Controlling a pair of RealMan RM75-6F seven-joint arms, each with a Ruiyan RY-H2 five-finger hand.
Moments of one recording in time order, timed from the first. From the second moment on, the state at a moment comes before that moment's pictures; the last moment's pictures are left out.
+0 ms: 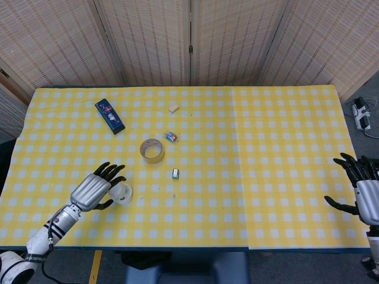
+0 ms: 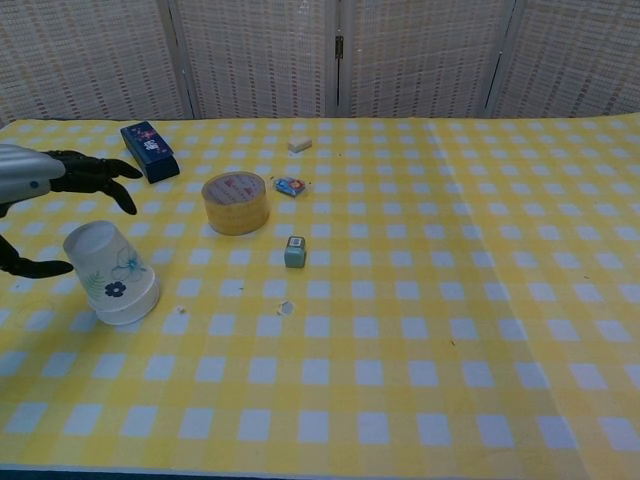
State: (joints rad) left arm -0.57 -1.18 -0.03 -1.62 1.53 0.97 0.15; right arm 0.10 -1.04 0.10 -1.56 -1.50 1.49 0.24
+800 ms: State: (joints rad) left arm -0.58 -1.21 -0.01 -1.58 1.52 0.99 0.12; right arm 0.11 -1.04 0.11 -1.56 -1.49 1.48 0.25
